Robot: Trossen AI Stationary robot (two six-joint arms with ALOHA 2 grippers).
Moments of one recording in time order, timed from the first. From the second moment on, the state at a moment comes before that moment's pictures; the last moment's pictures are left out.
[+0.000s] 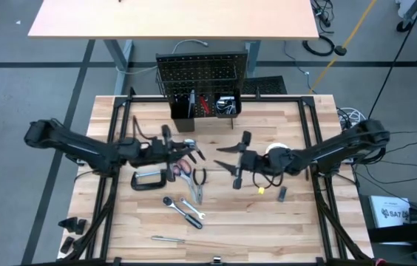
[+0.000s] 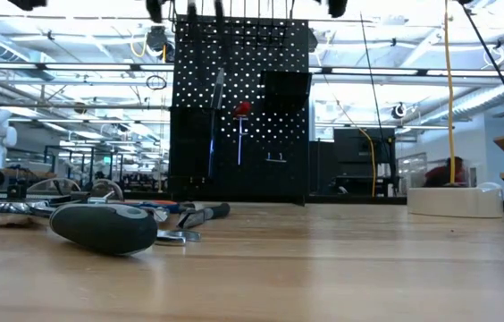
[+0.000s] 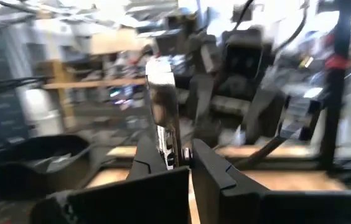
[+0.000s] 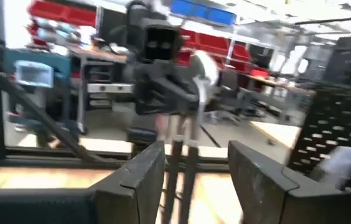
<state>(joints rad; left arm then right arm) -0.18 1.08 0.59 0.62 -0.31 0.14 0.25 1.41 0.82 0.72 0.46 -0.20</state>
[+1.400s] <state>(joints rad) 0.30 0.74 0.56 0.27 -0.62 -0.42 0.30 1.27 0.82 0.51 0.52 -0.17</state>
